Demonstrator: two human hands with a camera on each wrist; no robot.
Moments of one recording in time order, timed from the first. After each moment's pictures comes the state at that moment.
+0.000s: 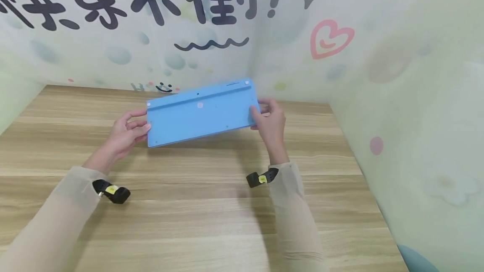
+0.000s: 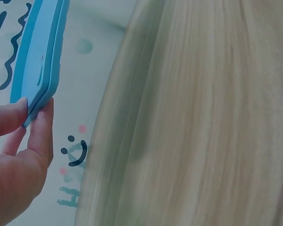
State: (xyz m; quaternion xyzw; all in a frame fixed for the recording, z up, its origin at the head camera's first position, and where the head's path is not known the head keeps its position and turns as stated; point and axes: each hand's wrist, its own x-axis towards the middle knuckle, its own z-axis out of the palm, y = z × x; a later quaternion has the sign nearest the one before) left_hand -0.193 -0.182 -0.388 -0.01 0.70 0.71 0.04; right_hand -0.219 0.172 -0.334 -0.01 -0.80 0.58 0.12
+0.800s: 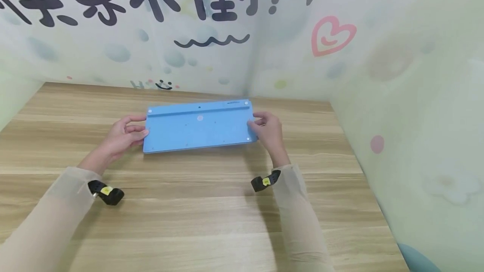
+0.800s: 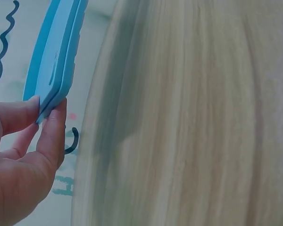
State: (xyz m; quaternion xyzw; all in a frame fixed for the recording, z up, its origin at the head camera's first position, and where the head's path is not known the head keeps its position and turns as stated) left_hand -0.189 -0.193 -0.395 -0.02 0.76 0.64 0.10; right_hand -0.225 0.182 -0.365 -0.03 -0.86 0.51 -0.01
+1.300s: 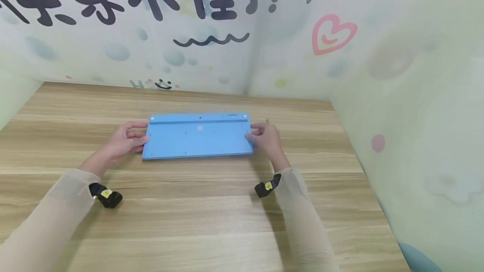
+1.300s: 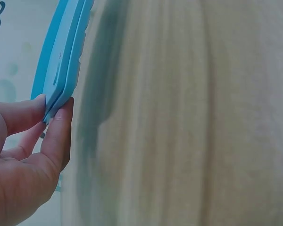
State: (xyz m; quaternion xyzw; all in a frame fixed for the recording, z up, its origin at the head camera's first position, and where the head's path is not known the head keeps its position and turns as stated) left_hand -0.190 -0.196 -0.408 -0.03 0.78 0.61 0.14; right_hand -0.224 0.190 -0.392 -0.02 -0.87 0.49 -0.08
